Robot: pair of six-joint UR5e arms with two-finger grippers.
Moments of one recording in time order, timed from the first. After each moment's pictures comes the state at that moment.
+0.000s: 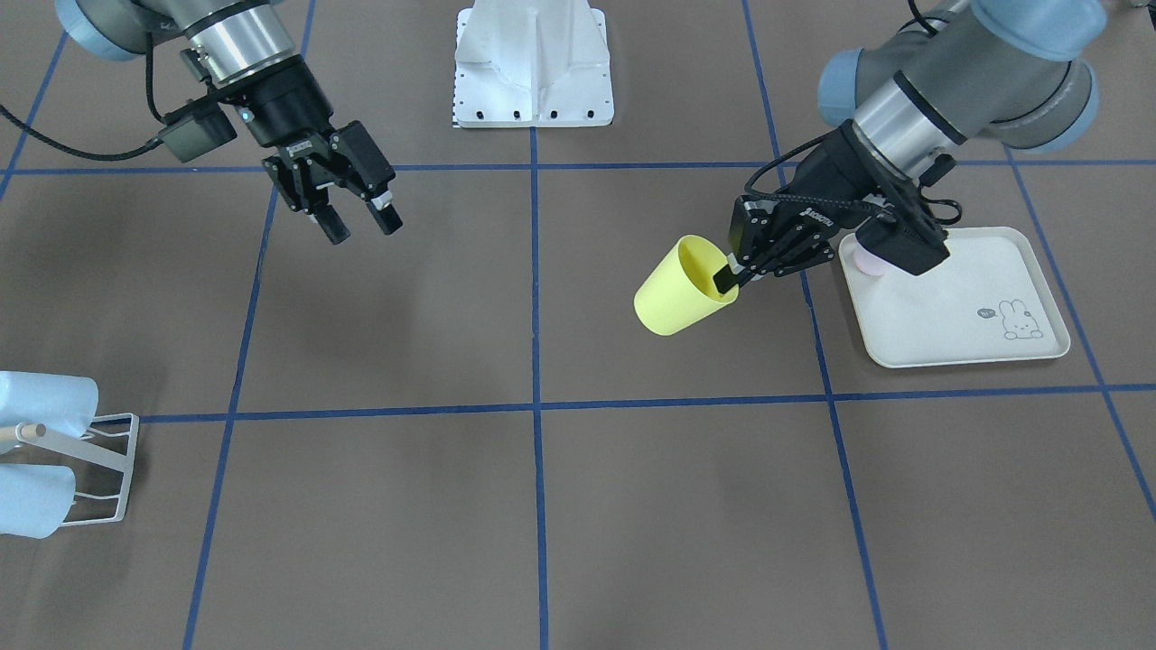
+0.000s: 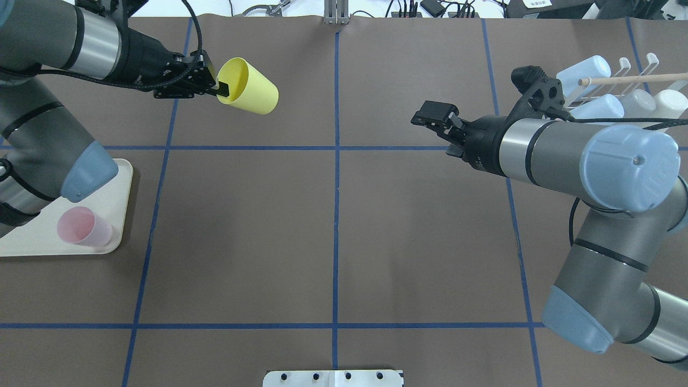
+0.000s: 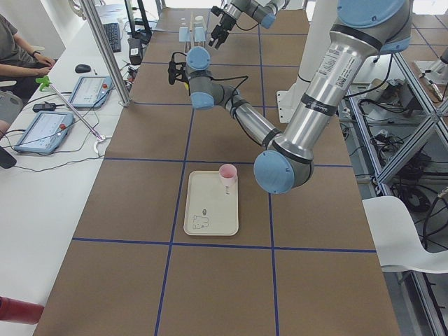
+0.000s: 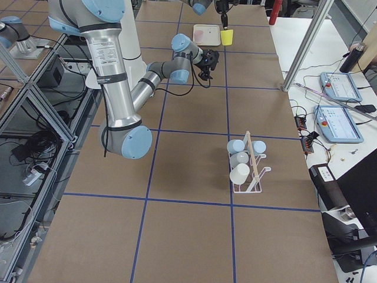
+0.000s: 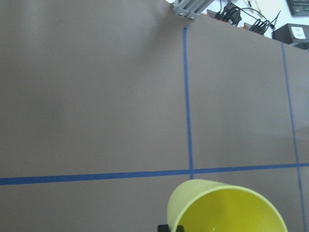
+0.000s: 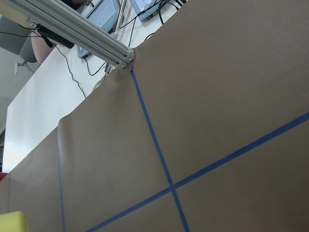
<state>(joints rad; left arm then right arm) -0.92 -2.06 -1.69 -2.46 -2.20 -1.51 0.59 -1.27 2.09 -1.03 1.58 1.81</state>
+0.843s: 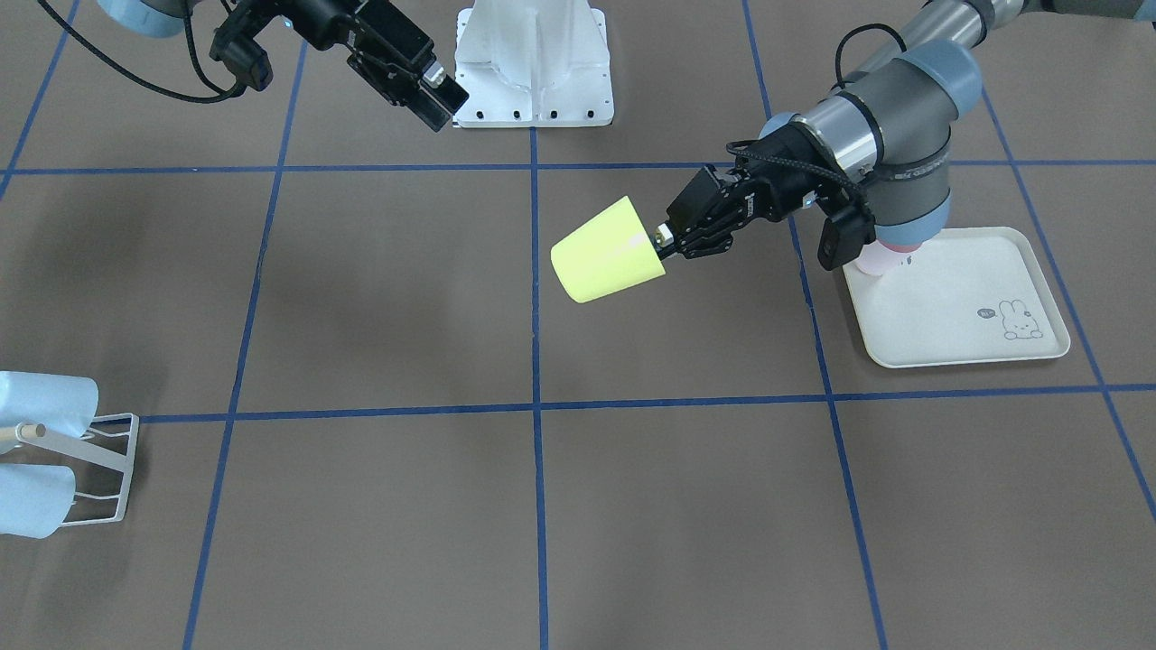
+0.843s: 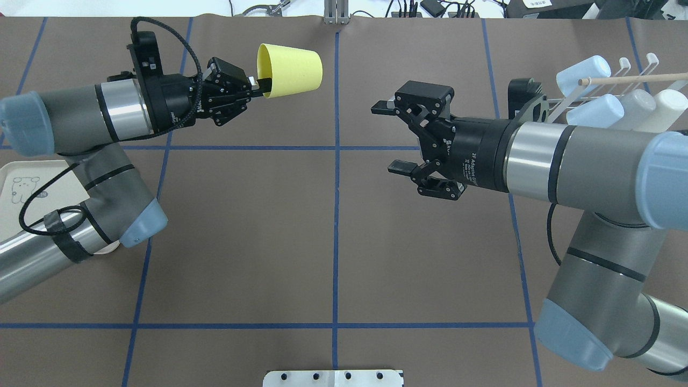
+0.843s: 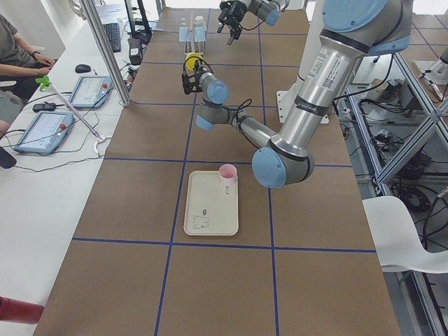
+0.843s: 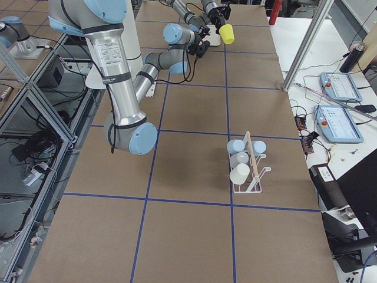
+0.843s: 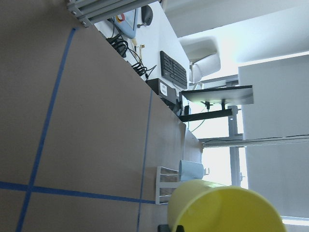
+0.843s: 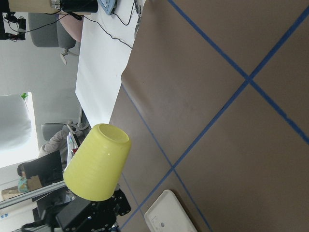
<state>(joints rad) -0.72 -2.07 -1.48 -3.26 -1.78 -2.01 0.57 -1.23 2.12 -0.76 1.67 2.27</state>
